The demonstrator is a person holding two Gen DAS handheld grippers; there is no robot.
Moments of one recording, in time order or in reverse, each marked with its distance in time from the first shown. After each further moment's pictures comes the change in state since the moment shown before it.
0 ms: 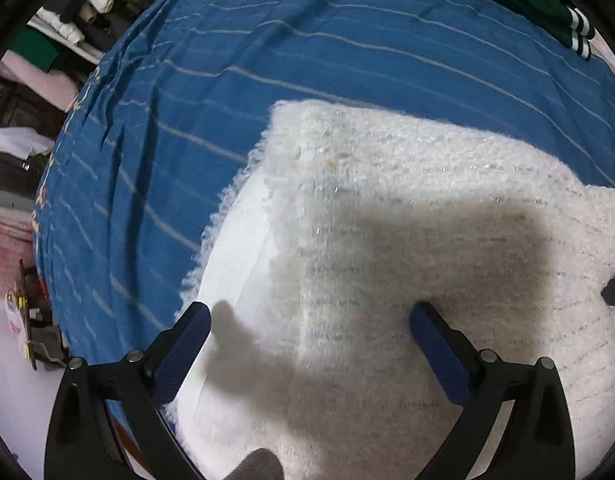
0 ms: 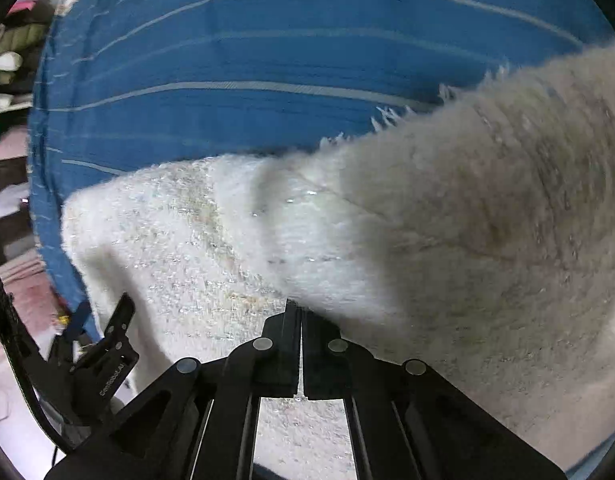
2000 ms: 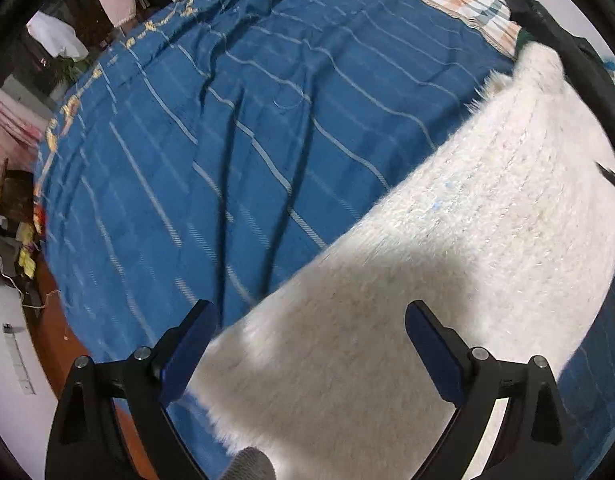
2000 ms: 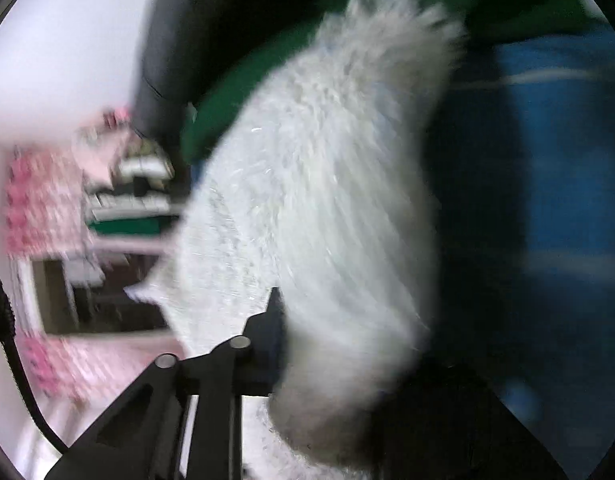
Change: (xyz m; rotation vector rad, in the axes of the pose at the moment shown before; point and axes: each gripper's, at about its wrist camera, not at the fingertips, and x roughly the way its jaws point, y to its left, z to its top) left arm -0.021 0.152 0.010 -0.347 -0.001 -0.104; right arm 0.005 -0.033 0.084 0.078 -0.373 0.767
